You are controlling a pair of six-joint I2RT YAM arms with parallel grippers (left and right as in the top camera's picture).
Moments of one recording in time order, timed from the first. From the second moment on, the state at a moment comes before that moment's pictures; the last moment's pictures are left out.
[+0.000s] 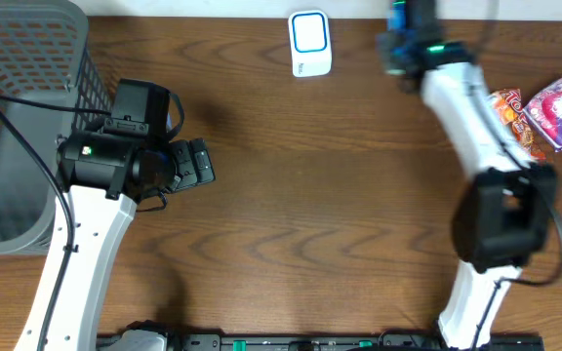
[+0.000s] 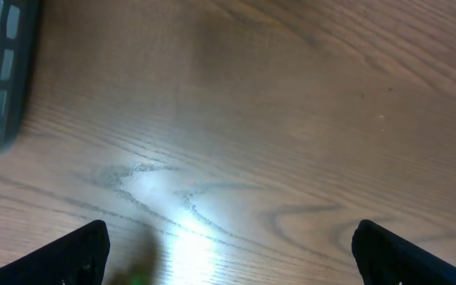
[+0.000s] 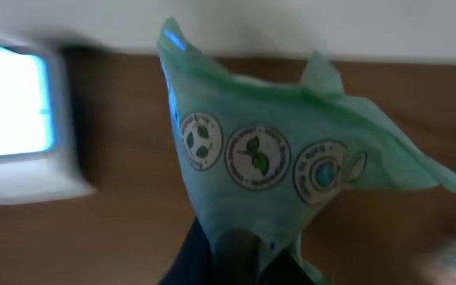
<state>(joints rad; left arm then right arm) -0.17 1.34 1.40 -1.30 0.01 -0.45 0.13 2.06 1.83 -0.61 0.25 0.04</state>
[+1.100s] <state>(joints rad) -0.17 1.34 1.40 -1.30 0.01 -0.45 -0.31 1.93 1.69 -0.85 0.14 -0.07</state>
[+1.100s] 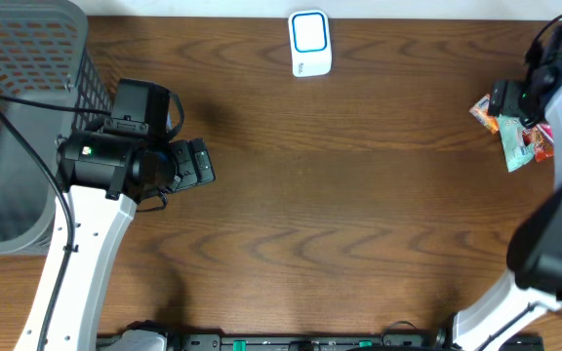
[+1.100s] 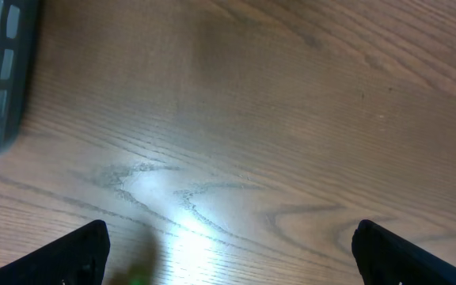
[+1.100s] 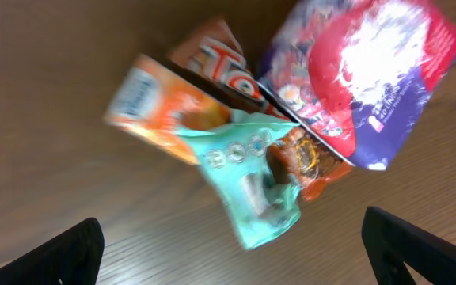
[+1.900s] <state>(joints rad) -0.17 1.34 1.40 -1.30 0.01 -0.45 -0.30 0.74 1.14 -1.15 -0.26 0.10</state>
